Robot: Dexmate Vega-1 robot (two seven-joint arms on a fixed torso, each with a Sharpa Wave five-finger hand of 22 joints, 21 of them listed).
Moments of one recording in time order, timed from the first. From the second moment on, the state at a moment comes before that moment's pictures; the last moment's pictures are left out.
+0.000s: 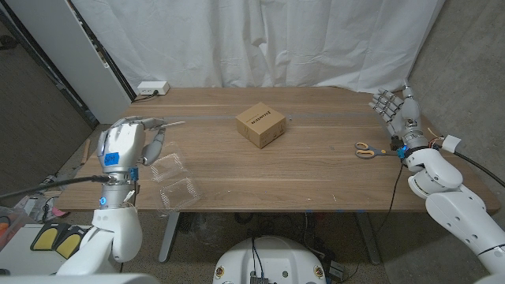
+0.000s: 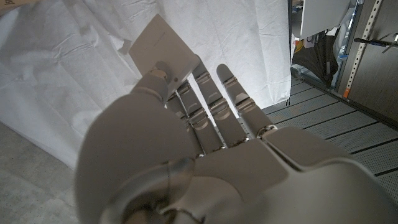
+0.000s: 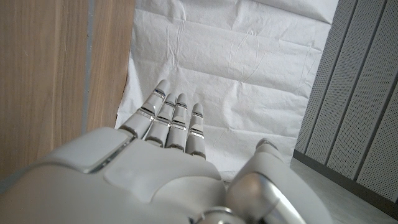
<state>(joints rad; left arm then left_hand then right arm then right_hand) 1.80 0.67 -0.06 -2.29 0.93 0.42 0.84 1.14 0.04 0.42 -0.09 0.18 1.03 -0.14 0.34 0.18 1.13 -0.19 0.20 0.24 1.06 -0.18 0.20 0.20 0.63 -0.06 0.34 0.19 -1.34 -0.66 0.07 -1.91 0.79 0.17 -0.19 0.22 0.03 0.19 -0.02 0.20 0.40 0.05 0.20 0.19 0.45 0.08 0.23 0.18 0.35 0.01 0.20 0.19 0.36 -0.04 0.42 0.18</state>
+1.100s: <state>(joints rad) 1.81 0.61 -0.12 -2.23 0.94 0.45 0.84 1.14 0.04 0.42 -0.09 0.18 1.03 -0.14 0.33 0.18 1.13 -0.20 0.20 0.24 1.06 -0.18 0.20 0.20 0.64 -0.06 0.34 0.19 -1.31 -0.67 0.05 -1.90 0.79 0.16 -0.20 0.22 0.03 0.19 -0.02 0.20 0.40 0.05 0.20 0.19 0.45 0.08 0.23 0.19 0.35 0.01 0.20 0.19 0.36 -0.04 0.41 0.18</state>
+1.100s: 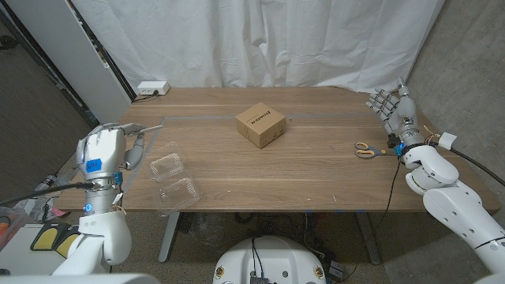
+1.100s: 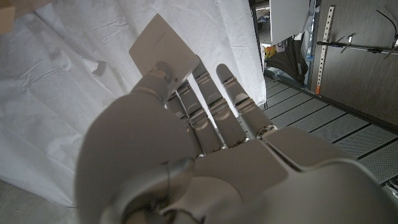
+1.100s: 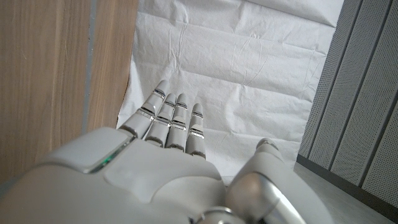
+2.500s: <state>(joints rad) 1.71 0.71 -0.06 -2.08 0.87 0.49 0.80 1.13 0.02 0.44 -0.09 0.18 1.03 -0.14 0.33 0.18 1.13 -0.20 0.20 0.24 1.06 -0.18 0.20 0.20 0.64 -0.06 0.34 0.19 -1.31 -0.67 0.02 -1.93 0.77 0.13 -0.25 0.22 0.03 0.19 -0.02 0.20 0.40 0.05 0.20 0.19 0.45 0.08 0.23 0.19 0.35 0.01 0.20 0.19 0.37 -0.04 0.40 0.18</state>
